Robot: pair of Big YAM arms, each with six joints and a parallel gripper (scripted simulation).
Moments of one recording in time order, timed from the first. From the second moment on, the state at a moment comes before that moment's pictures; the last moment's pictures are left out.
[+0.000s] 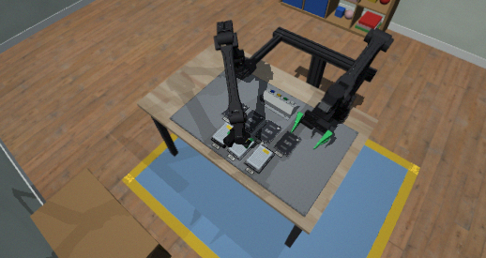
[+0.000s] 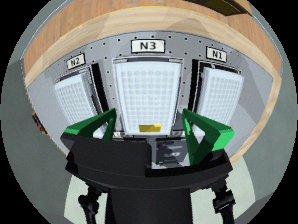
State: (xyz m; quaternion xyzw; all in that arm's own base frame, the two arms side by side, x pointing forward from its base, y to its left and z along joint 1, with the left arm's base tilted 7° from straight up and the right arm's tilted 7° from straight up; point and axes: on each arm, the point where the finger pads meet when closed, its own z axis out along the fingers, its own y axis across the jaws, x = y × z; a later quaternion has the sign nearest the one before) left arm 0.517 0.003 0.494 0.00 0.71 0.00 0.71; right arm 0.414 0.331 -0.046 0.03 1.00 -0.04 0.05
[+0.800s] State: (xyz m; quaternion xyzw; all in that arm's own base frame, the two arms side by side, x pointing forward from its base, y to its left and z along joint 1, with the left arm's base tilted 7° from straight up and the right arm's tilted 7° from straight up) left arm 0.517 0.003 0.494 0.00 0.71 0.00 0.71; right arm 0.415 0.336 -0.026 0.02 1.00 -0.03 0.05
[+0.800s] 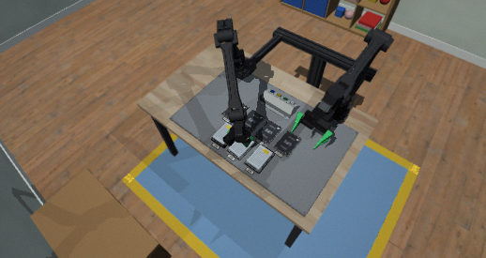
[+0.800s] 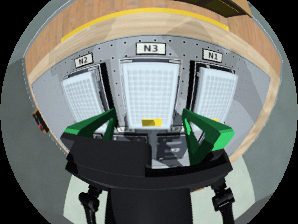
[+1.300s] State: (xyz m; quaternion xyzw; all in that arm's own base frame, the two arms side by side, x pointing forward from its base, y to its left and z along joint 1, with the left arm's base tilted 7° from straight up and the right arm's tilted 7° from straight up) left arm 0.517 0.003 0.494 0.00 0.71 0.00 0.71; right arm 0.365 0.337 -0.036 -0.05 1.00 -0.04 0.05
